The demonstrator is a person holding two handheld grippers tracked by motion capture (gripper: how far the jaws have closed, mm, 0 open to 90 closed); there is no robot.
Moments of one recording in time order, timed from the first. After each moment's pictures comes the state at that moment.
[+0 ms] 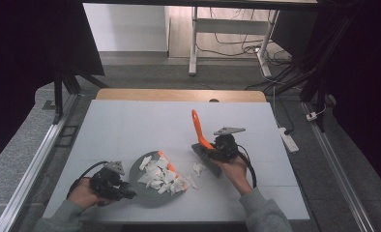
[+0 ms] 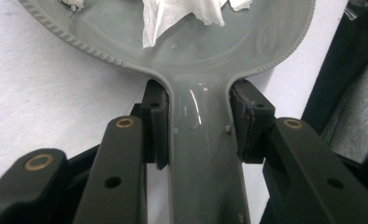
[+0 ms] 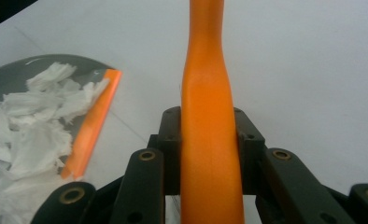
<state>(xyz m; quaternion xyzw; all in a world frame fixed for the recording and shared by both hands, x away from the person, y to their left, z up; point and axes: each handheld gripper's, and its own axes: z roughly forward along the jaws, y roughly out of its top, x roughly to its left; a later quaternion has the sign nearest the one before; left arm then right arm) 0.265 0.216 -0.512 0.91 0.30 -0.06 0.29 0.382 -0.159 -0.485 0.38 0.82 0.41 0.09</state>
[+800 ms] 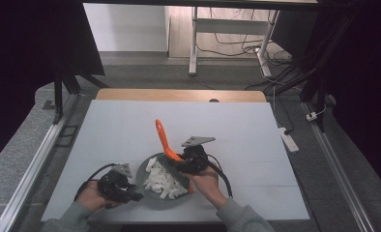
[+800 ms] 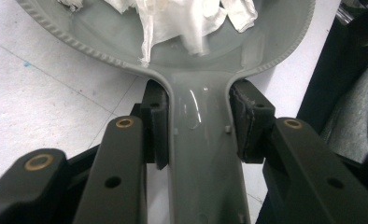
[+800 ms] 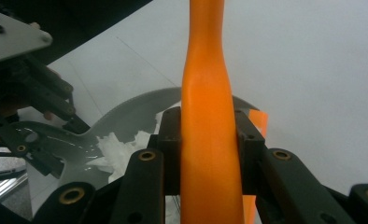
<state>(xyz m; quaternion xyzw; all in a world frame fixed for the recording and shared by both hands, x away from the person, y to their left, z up) 0.262 0.196 -0.516 0.90 0.30 -0.06 0.30 0.333 -0.075 -0.478 0.31 0.83 0.46 0.03</state>
